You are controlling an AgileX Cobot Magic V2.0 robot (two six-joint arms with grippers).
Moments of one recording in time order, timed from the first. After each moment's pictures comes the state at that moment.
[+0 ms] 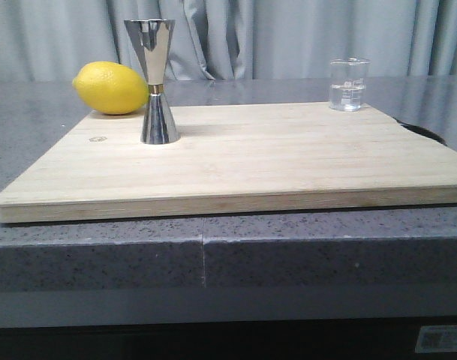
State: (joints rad) left arm -0.04 -0.01 0.00 0.06 -0.10 -0.20; right arm 0.05 -0.01 0.02 0.04 -0.02 -0.08
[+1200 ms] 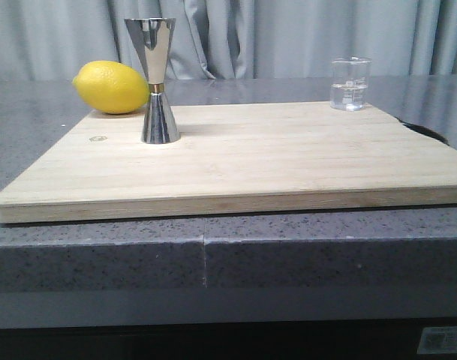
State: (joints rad) left arm -0.04 -0.01 -0.02 -0.04 0.04 -0.20; right arm 0.05 -0.01 -0.06 0.20 0.13 -0.08
